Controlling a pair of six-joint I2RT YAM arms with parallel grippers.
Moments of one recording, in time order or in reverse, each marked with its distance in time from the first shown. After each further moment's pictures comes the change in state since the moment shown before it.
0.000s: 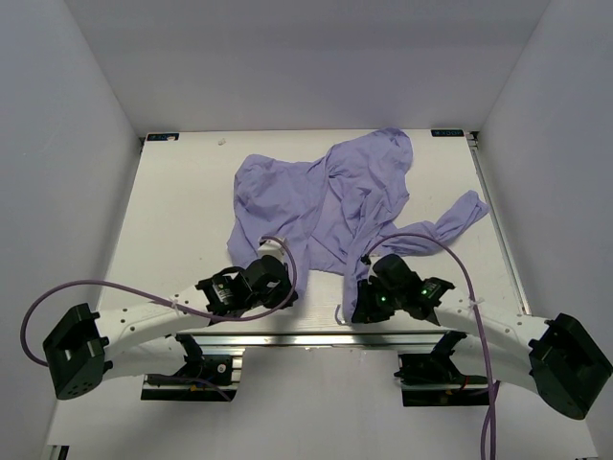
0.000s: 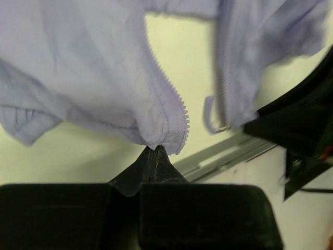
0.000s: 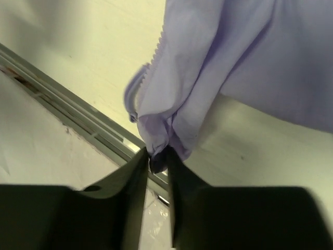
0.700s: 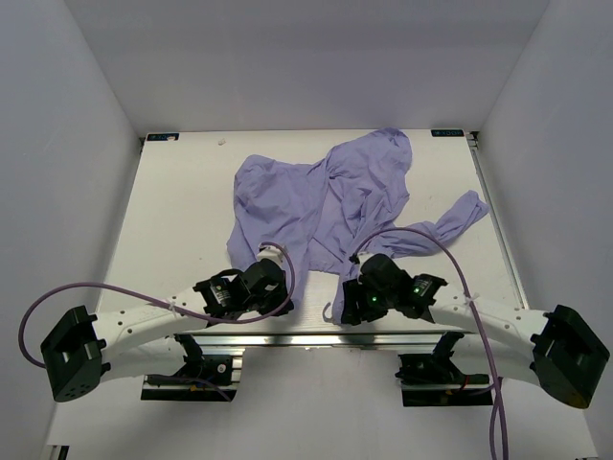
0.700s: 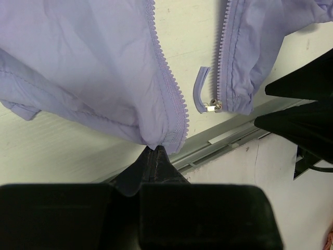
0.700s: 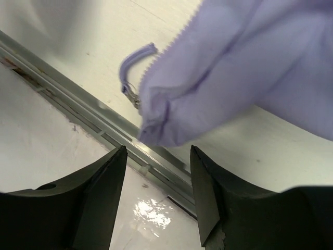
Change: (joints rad) left arm 0.000 -0.013 -0.019 -0.103 0.090 0.001; right arm 0.097 0.034 0.081 -0.064 0.076 -0.027
